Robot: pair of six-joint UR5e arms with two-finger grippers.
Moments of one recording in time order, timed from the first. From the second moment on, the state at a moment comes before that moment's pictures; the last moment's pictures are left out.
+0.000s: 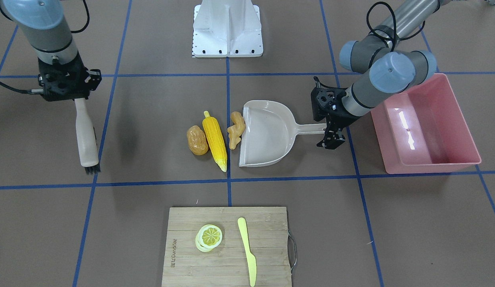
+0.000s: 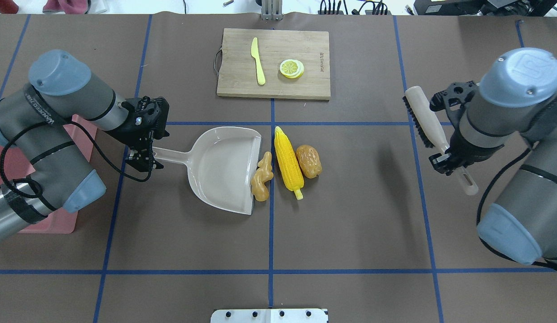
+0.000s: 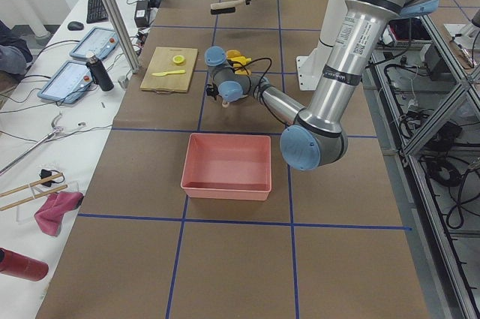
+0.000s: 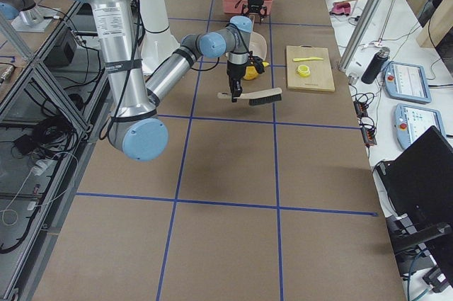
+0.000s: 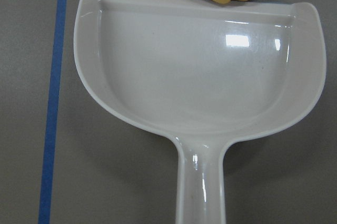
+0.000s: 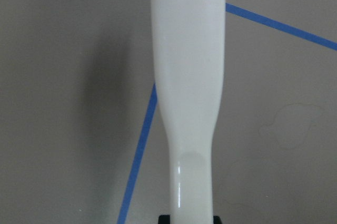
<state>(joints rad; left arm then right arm) -0.78 -1.97 -1.60 -2.02 -2.26 0.50 0.75 -1.27 2.11 -2.04 1.96 0.61</state>
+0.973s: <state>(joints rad) -0.77 -1.96 -1.56 -2.09 -2.26 0.50 0.46 -1.09 1.93 -2.00 1.90 1.01</state>
